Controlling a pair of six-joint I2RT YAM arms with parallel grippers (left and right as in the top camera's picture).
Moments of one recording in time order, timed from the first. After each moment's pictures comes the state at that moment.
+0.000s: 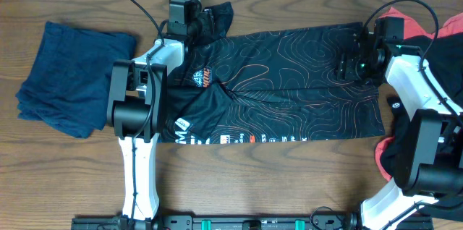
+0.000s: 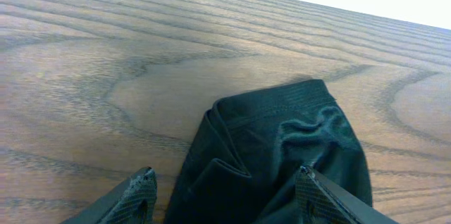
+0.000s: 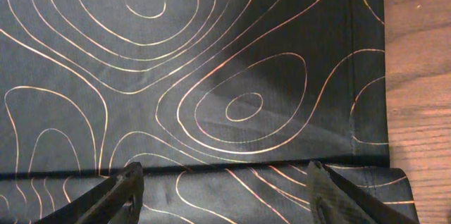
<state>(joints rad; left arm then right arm) -0.16 2.37 1.60 0.16 0.15 -0.28 -0.11 1.85 1.26 -0.65 -0.16 0.04</state>
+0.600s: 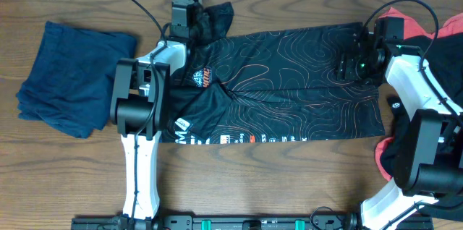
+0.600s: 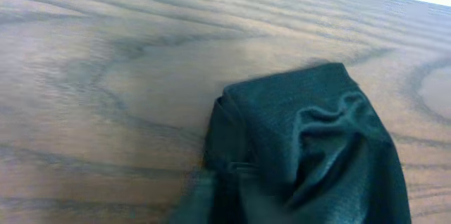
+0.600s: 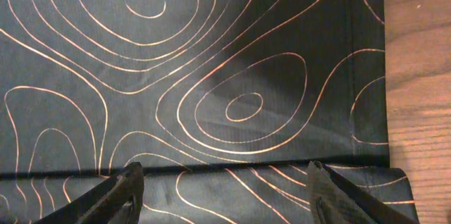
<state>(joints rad) -0.17 2.41 1.60 0.18 0.14 -0.26 -0.11 1.85 1.26 -0.65 -0.16 0.04</state>
